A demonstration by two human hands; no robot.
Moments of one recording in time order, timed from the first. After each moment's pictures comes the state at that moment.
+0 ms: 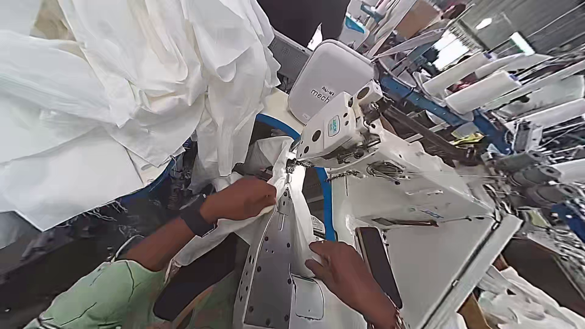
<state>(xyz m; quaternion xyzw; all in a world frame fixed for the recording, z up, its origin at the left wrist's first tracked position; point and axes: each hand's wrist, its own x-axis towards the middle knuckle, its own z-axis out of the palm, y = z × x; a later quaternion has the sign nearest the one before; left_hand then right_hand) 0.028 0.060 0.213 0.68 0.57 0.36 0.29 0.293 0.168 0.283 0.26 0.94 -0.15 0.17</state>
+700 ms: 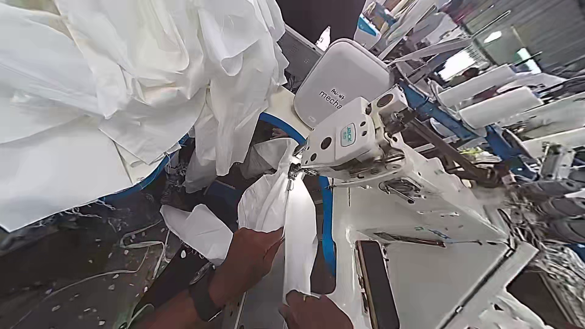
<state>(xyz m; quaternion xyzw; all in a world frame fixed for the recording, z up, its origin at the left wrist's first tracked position) 0.156 0.047 0.158 0.46 0.69 0.56 0.05 0.300 0.093 0.277 0.17 0.98 -0.04 0.06</state>
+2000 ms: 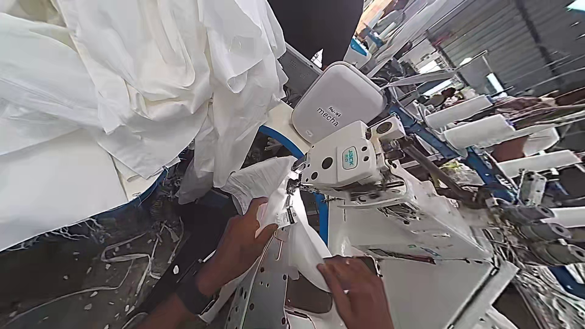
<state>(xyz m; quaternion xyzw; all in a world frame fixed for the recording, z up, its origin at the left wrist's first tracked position) 0.097 0.061 0.189 0.38 0.69 0.56 0.28 0.283 0.180 0.285 0.18 0.98 -0.04 -0.12</state>
